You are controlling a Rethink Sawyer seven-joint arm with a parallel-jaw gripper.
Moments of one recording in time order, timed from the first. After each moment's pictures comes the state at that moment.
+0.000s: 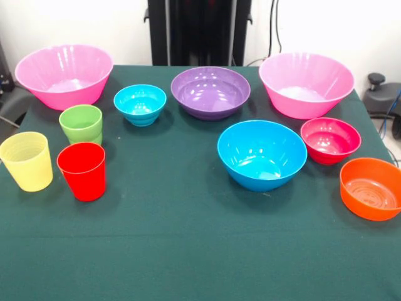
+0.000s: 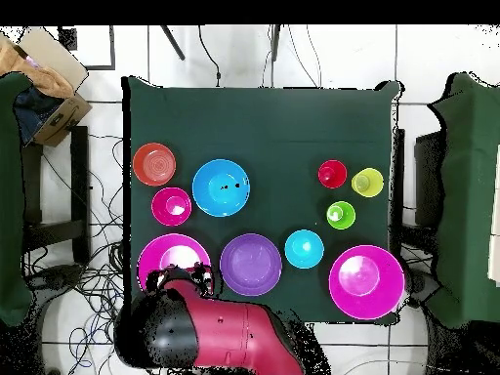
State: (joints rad) arm -0.22 -1.28 0.19 2.30 0.10 0.44 1.57
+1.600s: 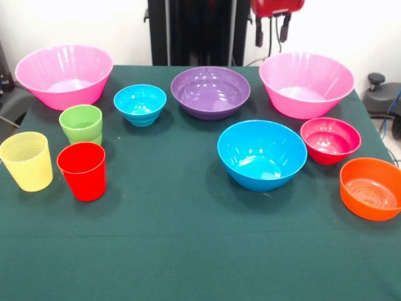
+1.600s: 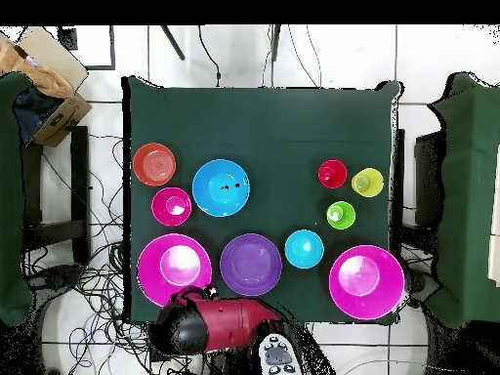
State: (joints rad) arm -0.17 -0.82 0.12 2.32 -0.16 0.11 1.57
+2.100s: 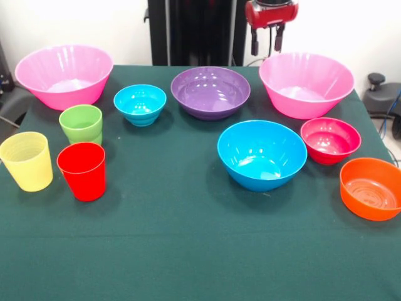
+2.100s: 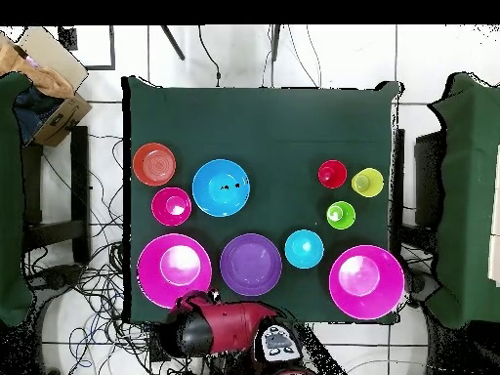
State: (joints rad) arm -0.17 -0.72 0.10 2.32 -0.20 0.03 1.57
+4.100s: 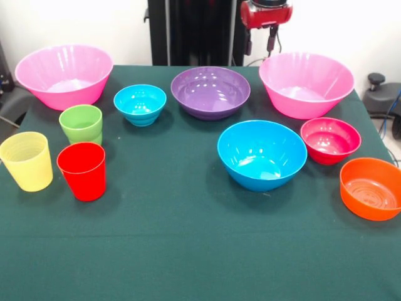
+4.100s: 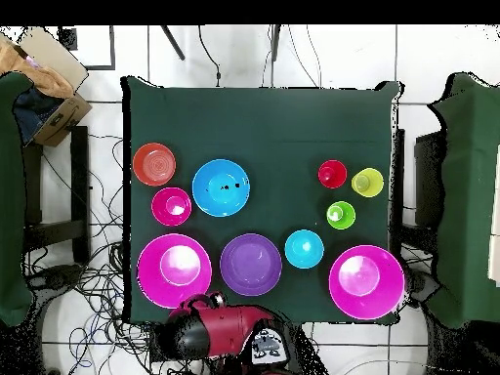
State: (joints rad) arm -0.09 -0.70 0.01 2.29 -0.21 0.03 1.57
